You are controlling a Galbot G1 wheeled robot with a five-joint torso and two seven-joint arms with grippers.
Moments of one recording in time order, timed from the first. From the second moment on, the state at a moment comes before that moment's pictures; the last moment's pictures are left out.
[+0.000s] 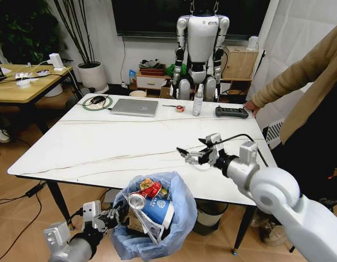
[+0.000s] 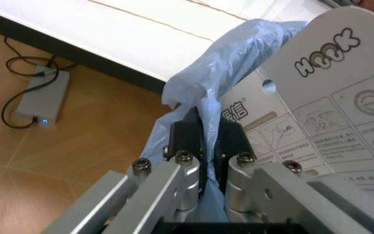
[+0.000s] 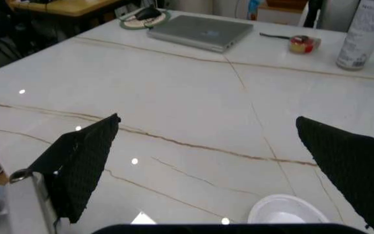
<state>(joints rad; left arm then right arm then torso) 1.91 -1.09 -0.61 -2.50 -0.96 0.45 -0.33 -0.90 0.88 0.14 2.12 0.91 -0.62 0.15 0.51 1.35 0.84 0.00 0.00</state>
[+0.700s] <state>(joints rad) 1.92 -1.08 -0.62 -2.50 -0.97 0.45 -0.33 -0.90 0.93 0.05 1.85 0.68 -0.61 0.02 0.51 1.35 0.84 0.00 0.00</state>
